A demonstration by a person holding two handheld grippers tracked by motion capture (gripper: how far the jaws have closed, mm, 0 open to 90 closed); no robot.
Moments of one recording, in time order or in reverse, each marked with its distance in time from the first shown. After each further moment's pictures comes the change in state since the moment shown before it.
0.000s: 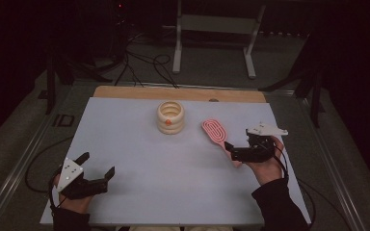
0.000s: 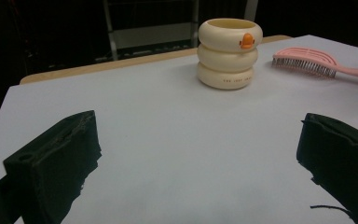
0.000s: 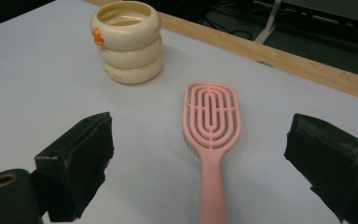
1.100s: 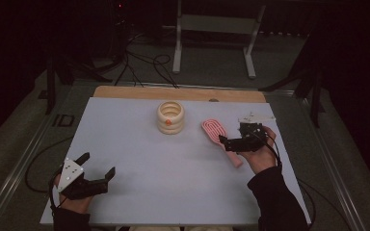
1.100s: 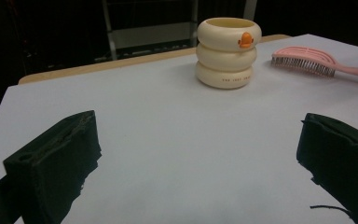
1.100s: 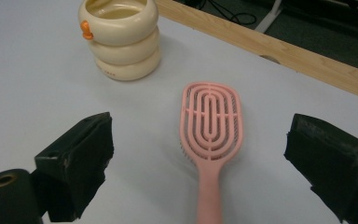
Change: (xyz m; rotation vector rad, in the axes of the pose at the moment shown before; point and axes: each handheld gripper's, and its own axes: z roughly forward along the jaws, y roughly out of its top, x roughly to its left) left arm -0.001 -0.001 0.000 0.006 -0.004 0.007; right arm -0.004 0.023 0.028 0.091 0.005 -0.022
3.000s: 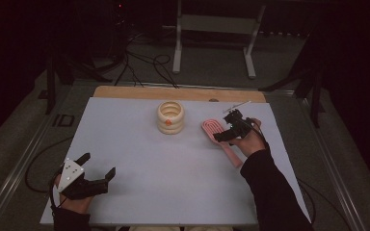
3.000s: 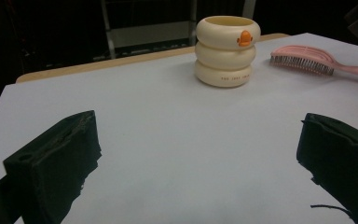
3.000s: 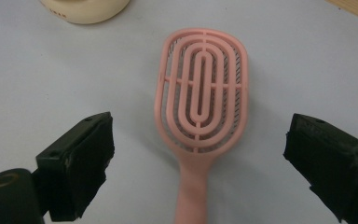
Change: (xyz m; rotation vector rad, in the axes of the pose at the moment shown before) left arm 0.000 -0.001 0.000 0.000 -0.004 -0.004; right arm -0.024 0.016 0.074 0.333 0.024 -0.007
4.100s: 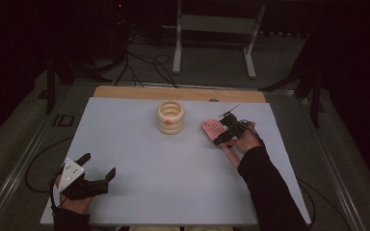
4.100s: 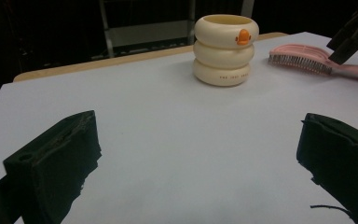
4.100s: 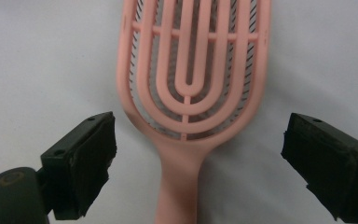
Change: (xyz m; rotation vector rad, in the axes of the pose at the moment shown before) left arm 0.000 -0.001 0.001 0.004 -0.007 0.002; right arm -0.016 -0.004 0.049 0.226 0.032 0.020
